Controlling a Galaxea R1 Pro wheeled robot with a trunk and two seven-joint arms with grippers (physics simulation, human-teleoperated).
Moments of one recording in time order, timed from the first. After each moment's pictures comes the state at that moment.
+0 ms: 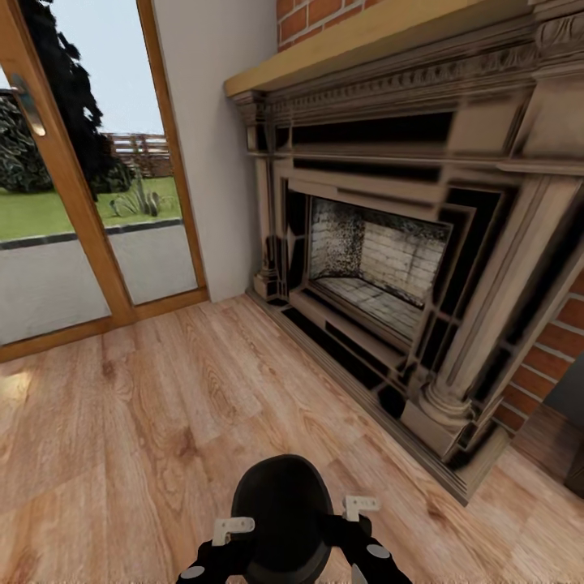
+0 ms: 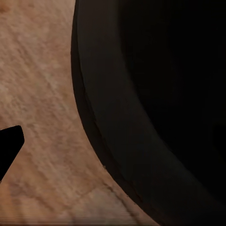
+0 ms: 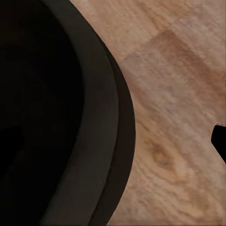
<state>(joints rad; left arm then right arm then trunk) -0.35 -0.13 -0.08 -0.43 0.09 0.02 0.04 -0.37 0.14 0.23 -0.52 -0.24 0.01 -0.09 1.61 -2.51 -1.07</state>
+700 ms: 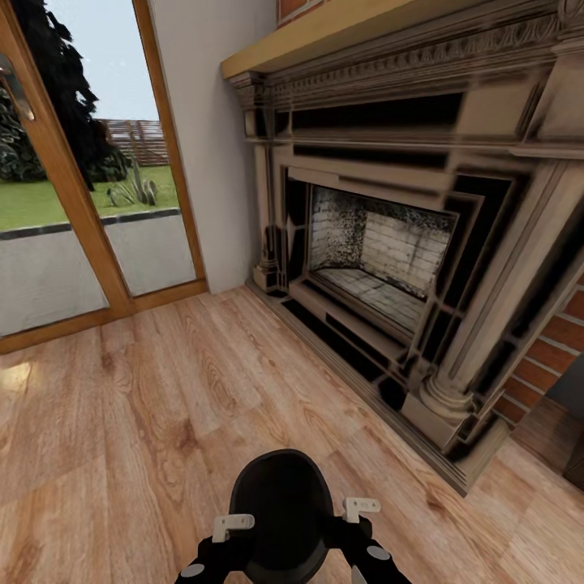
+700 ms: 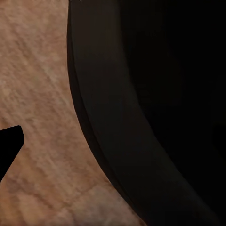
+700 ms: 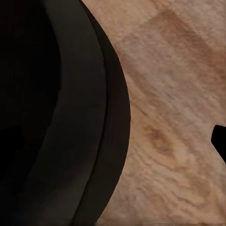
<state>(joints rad) -0.35 -0.13 -0.08 -0.44 0.09 0.00 0.04 -0.37 0.14 0.23 -0.51 -0.24 0.00 -0.09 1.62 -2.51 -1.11</state>
